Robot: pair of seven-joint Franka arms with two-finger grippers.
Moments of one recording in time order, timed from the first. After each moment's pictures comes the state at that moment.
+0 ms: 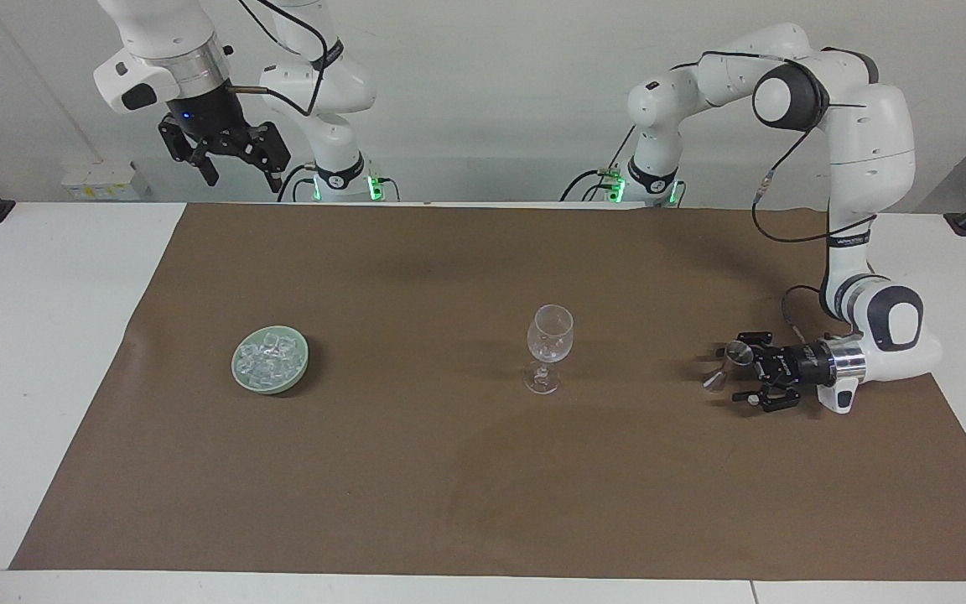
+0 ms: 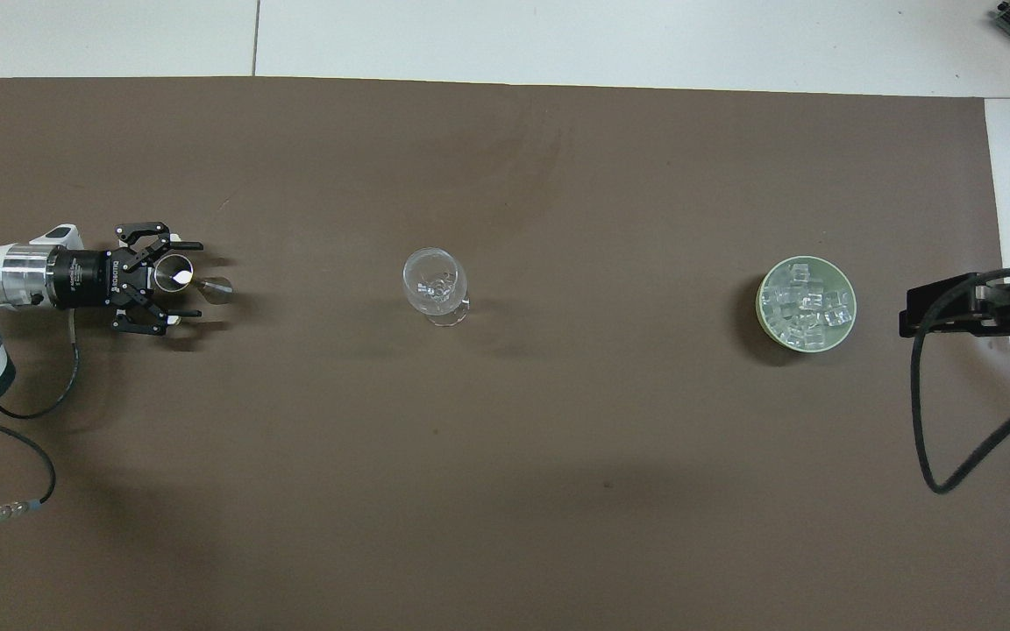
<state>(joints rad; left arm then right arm) 0.44 0.76 -0.12 -1.61 -1.10 1.50 -0.67 0.03 -0.07 0.02 -1.53 0.00 1.42 0.20</state>
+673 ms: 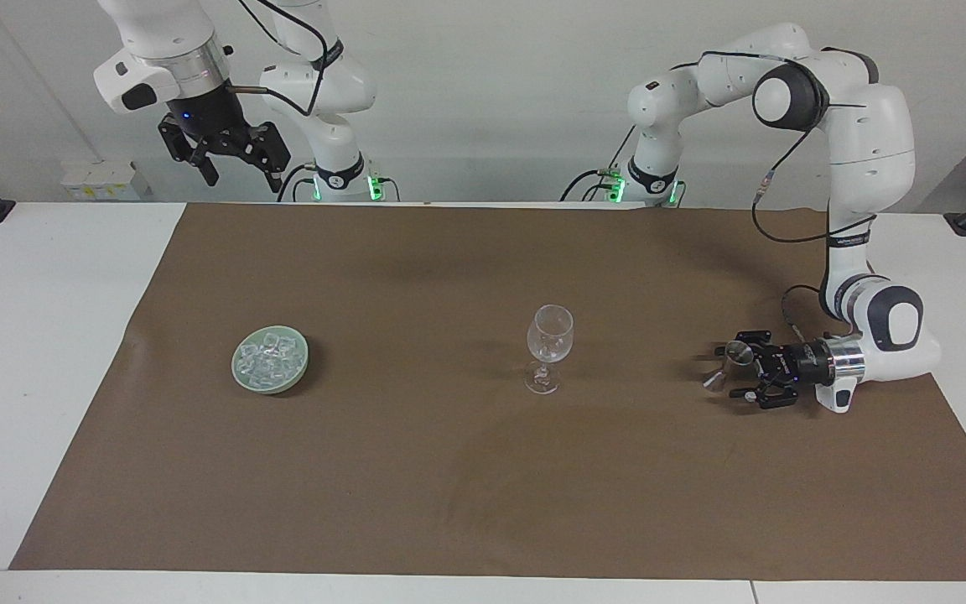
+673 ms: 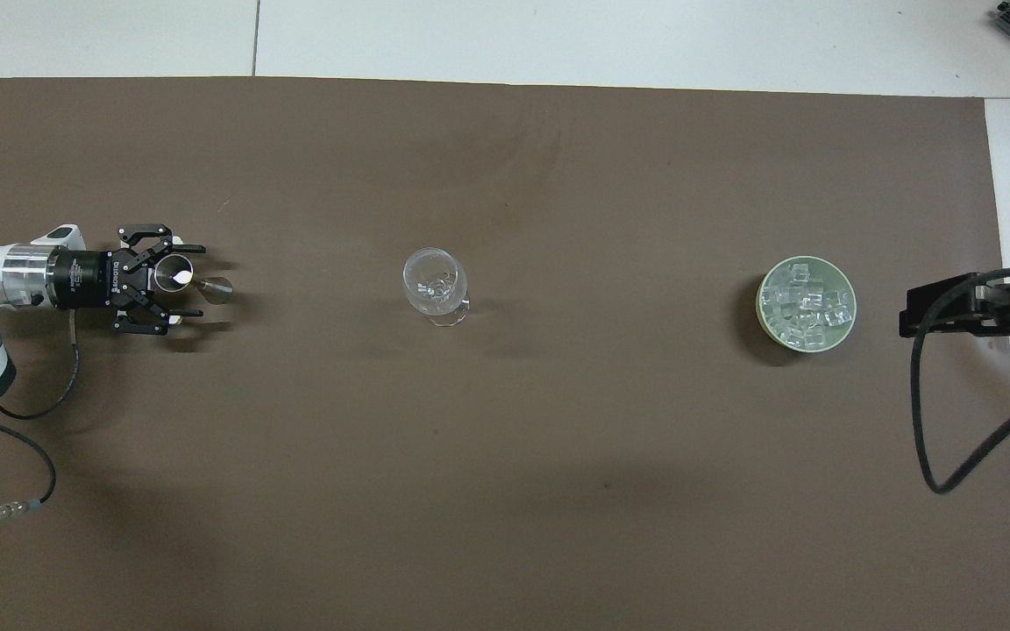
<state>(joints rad) 0.44 0.76 -0.12 -1.61 -1.11 1.49 -0.66 0.03 -0.07 0.02 -1.53 0.00 1.42 0.20</state>
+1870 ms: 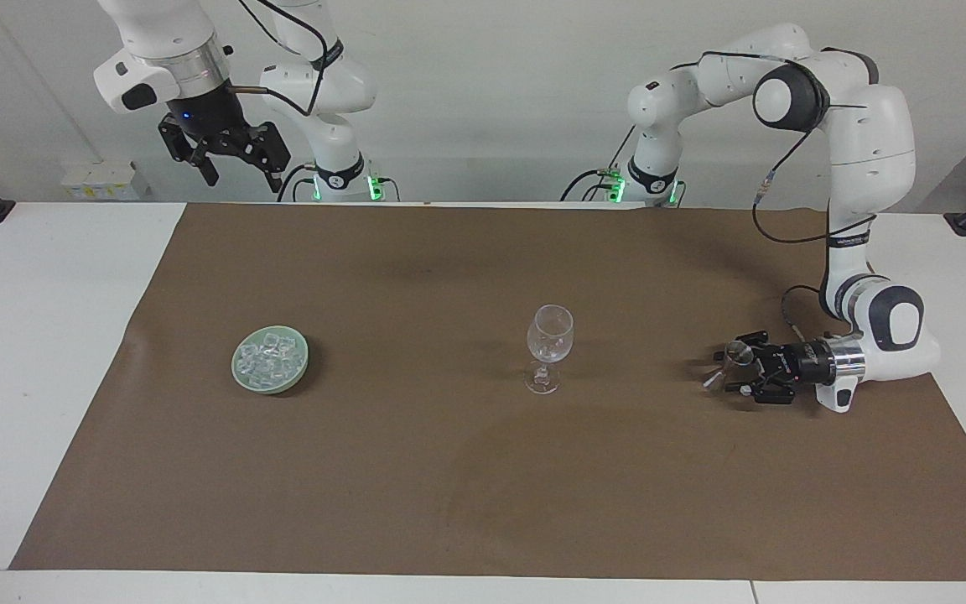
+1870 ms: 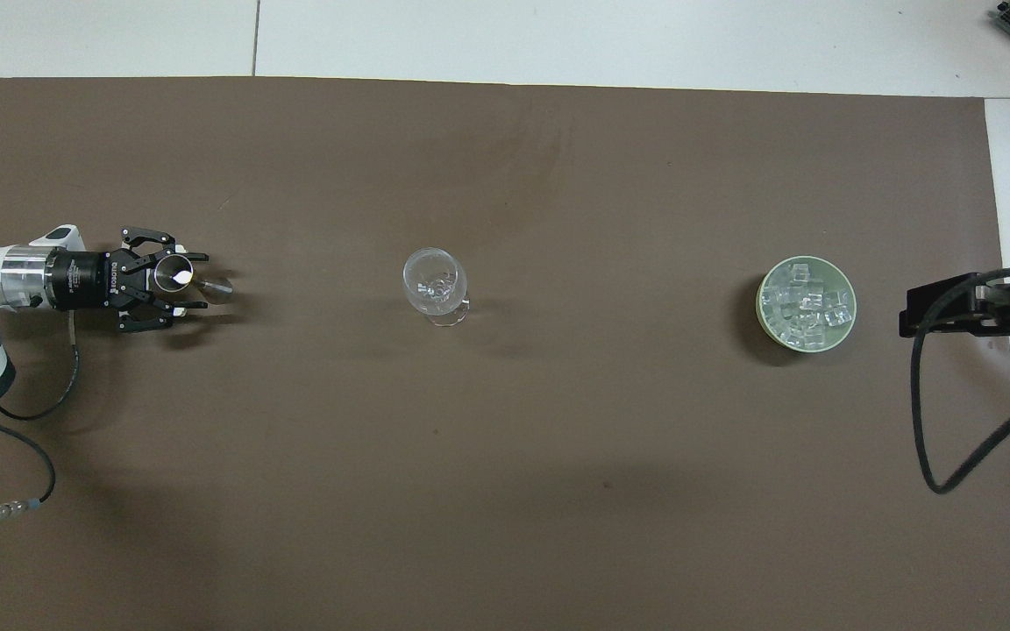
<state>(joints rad) 0.44 0.76 -0.11 -1.61 -1.12 1.47 -0.64 0.03 -0.07 0.02 -1.53 0.00 1.42 0.20</state>
